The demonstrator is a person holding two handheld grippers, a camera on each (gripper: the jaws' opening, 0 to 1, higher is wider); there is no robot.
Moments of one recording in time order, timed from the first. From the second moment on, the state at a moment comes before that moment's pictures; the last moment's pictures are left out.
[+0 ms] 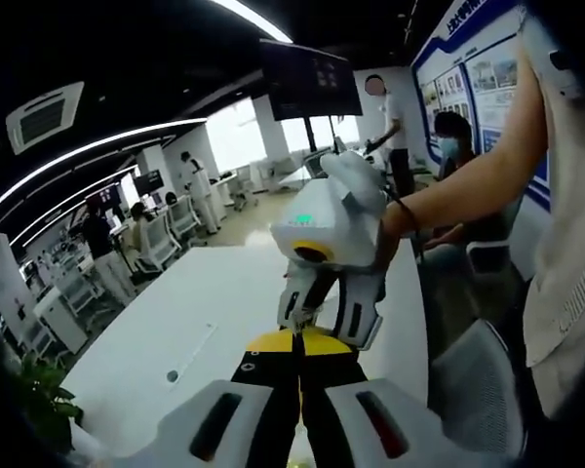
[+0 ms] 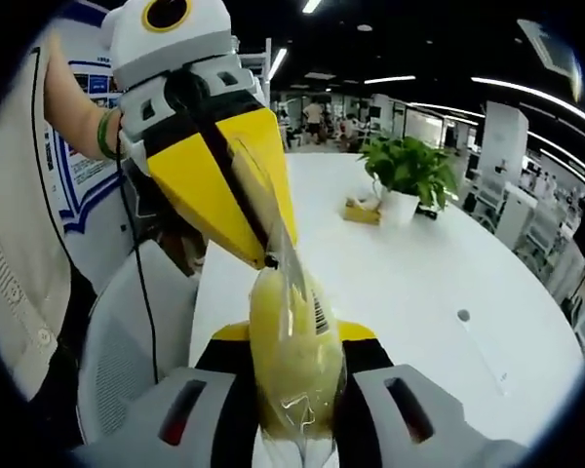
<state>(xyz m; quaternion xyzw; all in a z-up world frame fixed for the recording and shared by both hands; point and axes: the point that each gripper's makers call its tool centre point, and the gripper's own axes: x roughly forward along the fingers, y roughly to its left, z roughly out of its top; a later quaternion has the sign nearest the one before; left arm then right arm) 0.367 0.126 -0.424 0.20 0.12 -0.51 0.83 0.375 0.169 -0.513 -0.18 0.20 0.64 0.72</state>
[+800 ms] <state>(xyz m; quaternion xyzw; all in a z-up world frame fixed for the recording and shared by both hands) 0.363 0.129 -0.432 0.19 0.13 -0.50 0.83 0.369 0.172 -0.521 -0.18 0.21 0.64 0.71</state>
